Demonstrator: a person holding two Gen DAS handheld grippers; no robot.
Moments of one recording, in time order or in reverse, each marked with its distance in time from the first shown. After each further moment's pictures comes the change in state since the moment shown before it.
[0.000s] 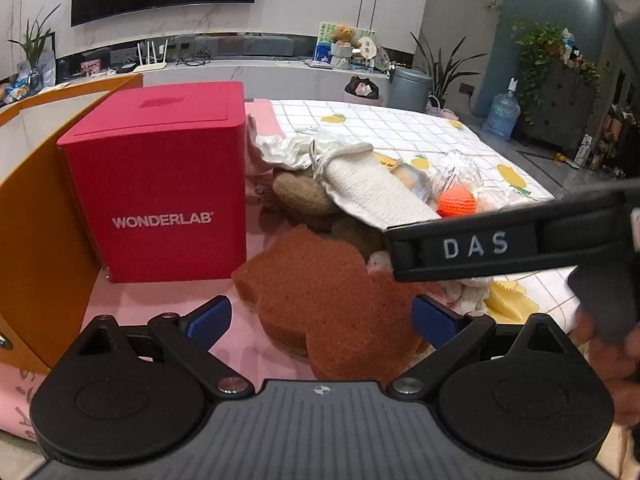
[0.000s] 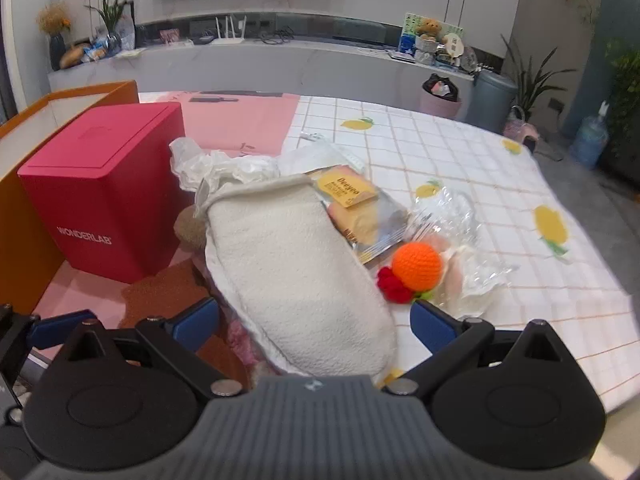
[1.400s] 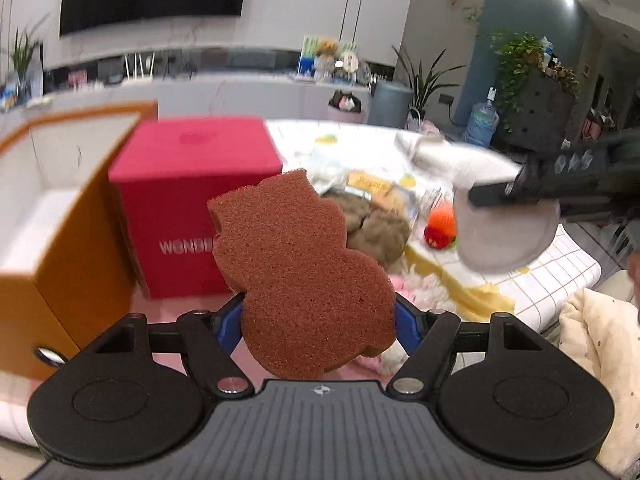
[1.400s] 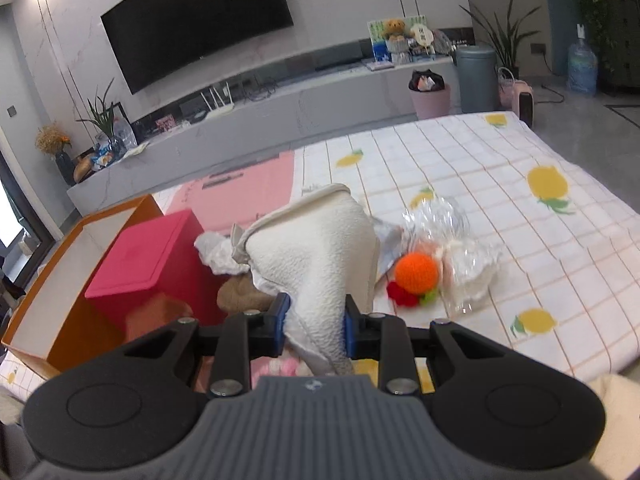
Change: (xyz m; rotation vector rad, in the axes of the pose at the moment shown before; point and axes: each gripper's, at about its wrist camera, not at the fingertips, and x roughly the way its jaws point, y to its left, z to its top) left arm -0.038 0.016 0.010 0.038 -0.045 -0.037; right arm -0.058 -0.039 0.010 0.303 -0.080 0.141
